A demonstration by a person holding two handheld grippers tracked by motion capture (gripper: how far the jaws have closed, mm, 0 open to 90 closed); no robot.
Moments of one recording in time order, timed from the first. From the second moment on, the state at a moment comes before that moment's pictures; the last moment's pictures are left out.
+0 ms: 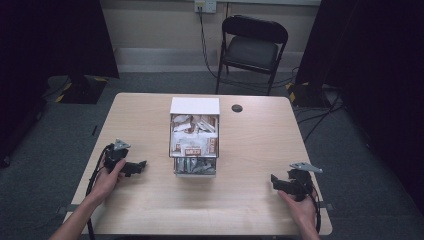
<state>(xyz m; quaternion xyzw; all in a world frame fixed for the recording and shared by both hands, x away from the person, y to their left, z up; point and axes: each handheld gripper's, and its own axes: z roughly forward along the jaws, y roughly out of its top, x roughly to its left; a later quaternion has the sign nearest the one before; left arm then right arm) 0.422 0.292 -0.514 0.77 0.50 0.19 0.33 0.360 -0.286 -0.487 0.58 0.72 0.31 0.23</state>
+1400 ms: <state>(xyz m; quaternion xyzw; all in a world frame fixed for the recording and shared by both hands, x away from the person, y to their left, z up) 0.422 0.292 -0.514 0.78 0.50 0.19 0.33 0.354 -0.224 -0.408 0.46 0.75 0.43 0.21</state>
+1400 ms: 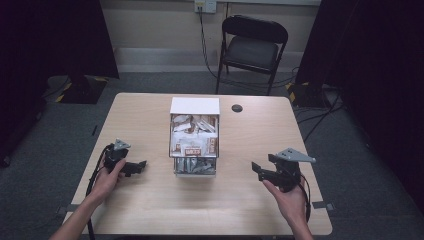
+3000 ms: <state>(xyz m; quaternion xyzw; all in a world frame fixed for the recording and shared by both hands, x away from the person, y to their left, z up) 0.422 0.292 -0.514 0.77 0.50 0.19 0.33 0.378 -0.099 -0.298 0.27 0.79 0.54 0.09</state>
